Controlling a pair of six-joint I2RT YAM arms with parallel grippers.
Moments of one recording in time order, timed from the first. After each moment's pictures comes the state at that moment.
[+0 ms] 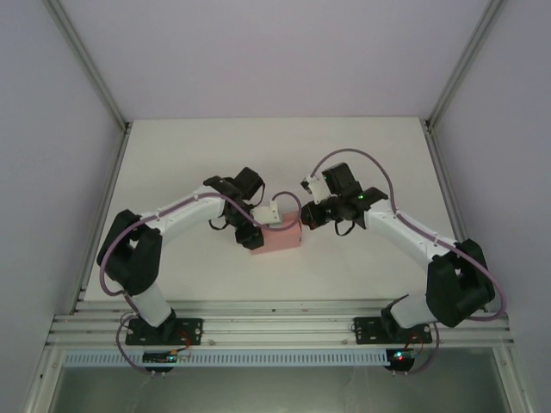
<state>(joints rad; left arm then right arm) -0.68 1.69 1.23 -0.89 0.30 0.63 0.53 1.41 1.00 -0.50 -0.40 0.19</state>
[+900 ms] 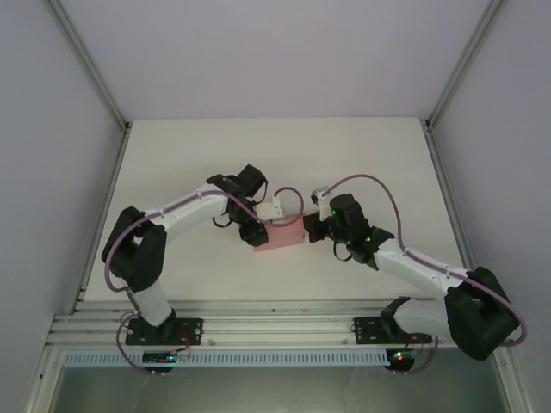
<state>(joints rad) -0.68 1.73 1.26 -0.85 0.31 0.59 0.63 1.19 0.59 0.03 -0.12 0.26</state>
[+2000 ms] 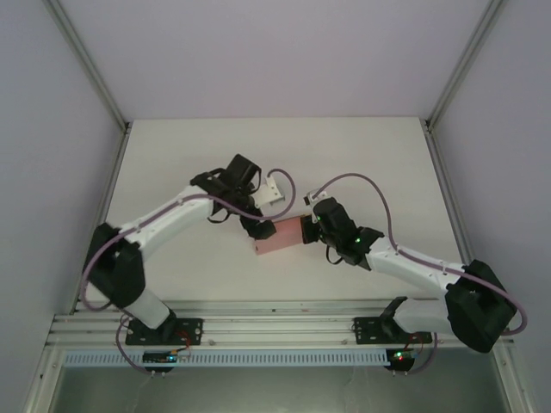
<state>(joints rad) -0.68 1.54 1.25 -0.73 0.23 0.39 0.76 1.23 0.67 -0.11 0.16 0.33</state>
